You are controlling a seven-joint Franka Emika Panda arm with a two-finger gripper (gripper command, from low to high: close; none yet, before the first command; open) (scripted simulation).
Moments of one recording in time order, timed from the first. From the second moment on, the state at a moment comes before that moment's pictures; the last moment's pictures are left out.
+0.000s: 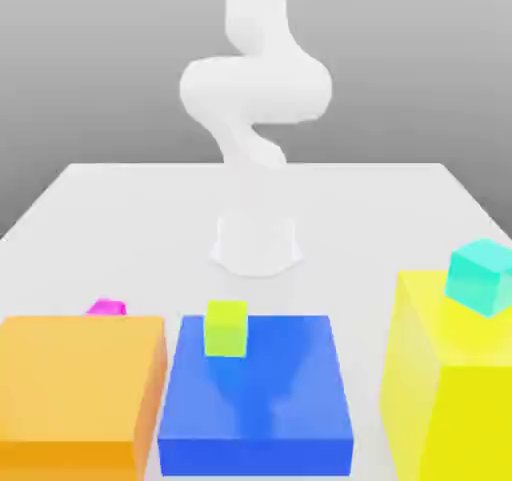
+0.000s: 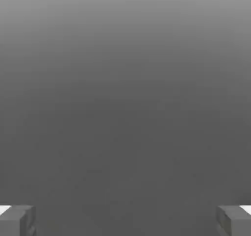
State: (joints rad) arm -0.02 -0.74 -0.06 -2.36 -0.01 2.35 0.75
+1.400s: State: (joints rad) arm -0.68 0.27 -0.01 -2.86 0.52 3.14 -0.20
